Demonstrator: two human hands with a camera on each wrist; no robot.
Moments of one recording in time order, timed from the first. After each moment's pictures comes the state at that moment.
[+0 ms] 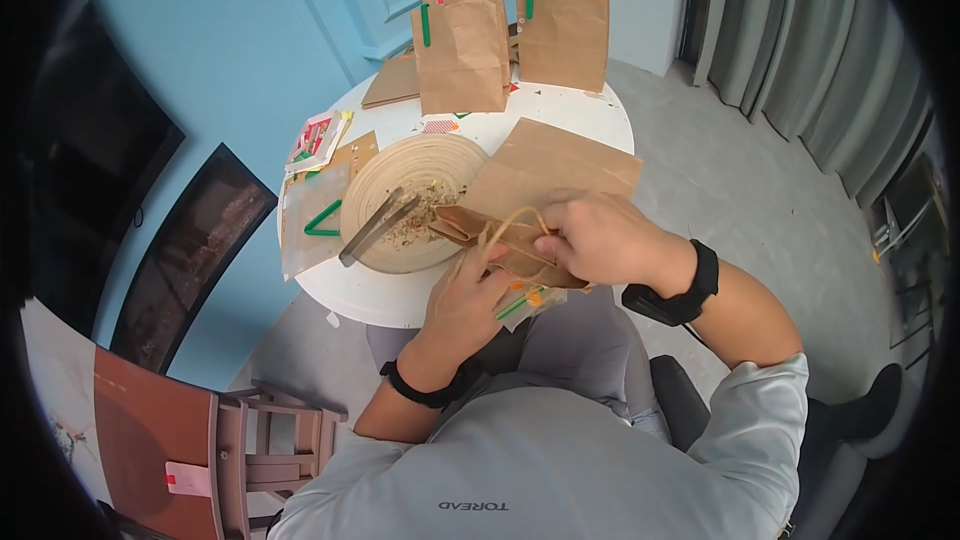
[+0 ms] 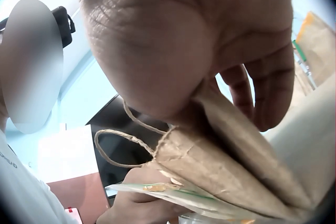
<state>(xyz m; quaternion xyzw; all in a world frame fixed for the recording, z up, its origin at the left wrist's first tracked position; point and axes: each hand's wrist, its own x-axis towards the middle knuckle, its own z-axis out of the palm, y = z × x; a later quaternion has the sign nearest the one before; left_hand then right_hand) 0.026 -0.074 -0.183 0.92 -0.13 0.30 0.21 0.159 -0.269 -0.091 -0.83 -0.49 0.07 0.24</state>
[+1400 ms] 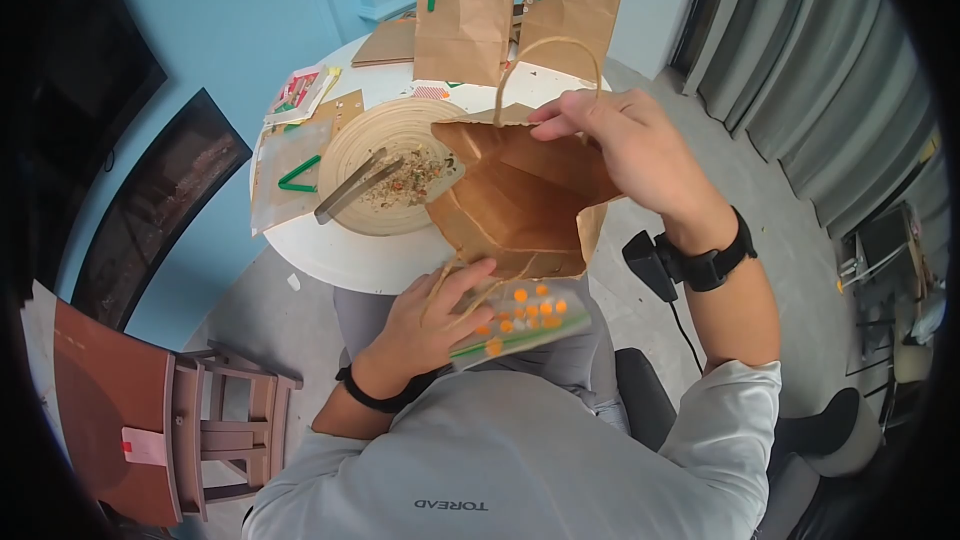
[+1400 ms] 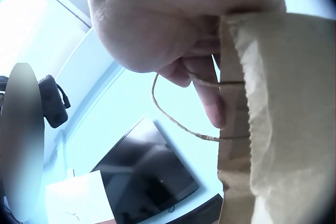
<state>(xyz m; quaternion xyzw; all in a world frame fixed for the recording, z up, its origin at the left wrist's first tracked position) -0.031 -0.062 -0.183 0.91 -0.23 0.30 0.19 0.163 -0.270 -0.026 -0.74 -0.38 0.12 0.54</state>
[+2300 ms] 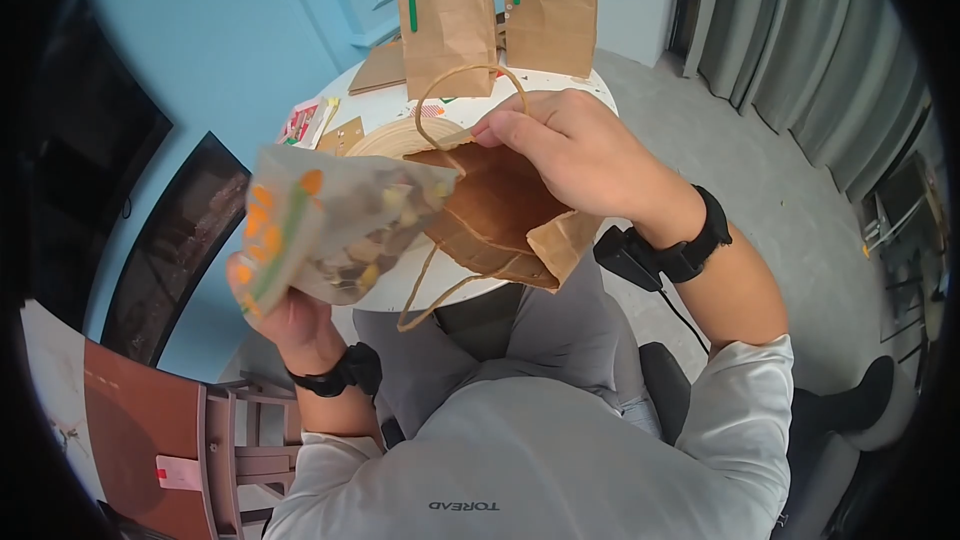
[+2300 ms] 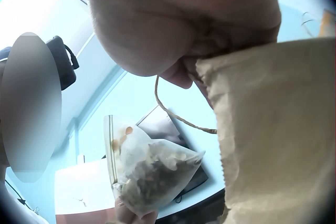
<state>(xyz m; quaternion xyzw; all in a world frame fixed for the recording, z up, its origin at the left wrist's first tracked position) -0.020 0.020 -0.126 0.55 -0.21 0.54 0.60 0.151 -0.256 -0.029 -0.76 -0.41 0.08 0.50</state>
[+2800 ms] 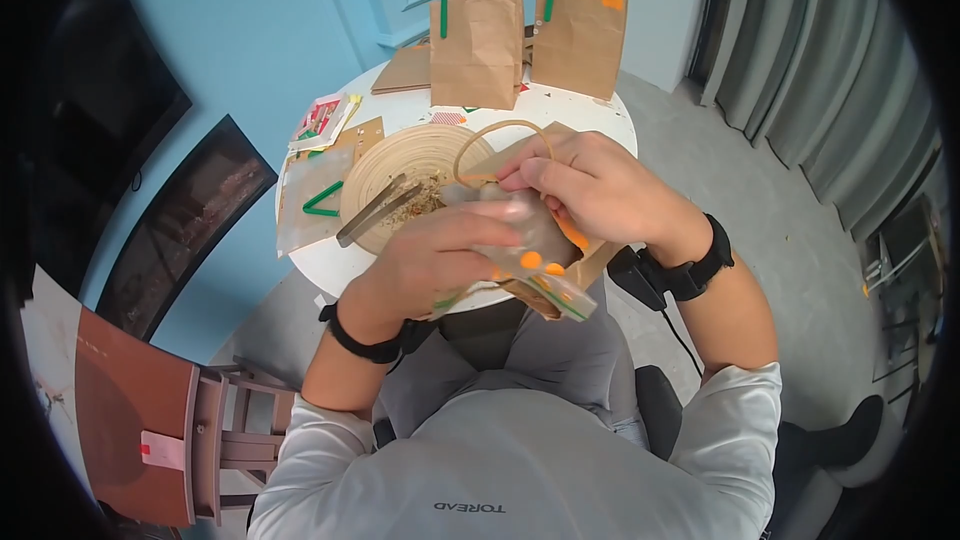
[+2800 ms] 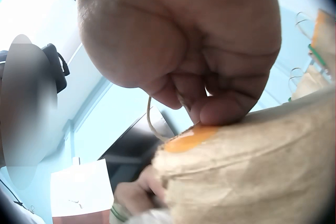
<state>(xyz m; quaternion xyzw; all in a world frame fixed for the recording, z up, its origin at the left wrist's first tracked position) 0.043 -0.037 -0.104 0.81 -0.42 0.29 0.30 0.165 -0.256 -0.039 -0.72 -0.48 0.17 0.47</state>
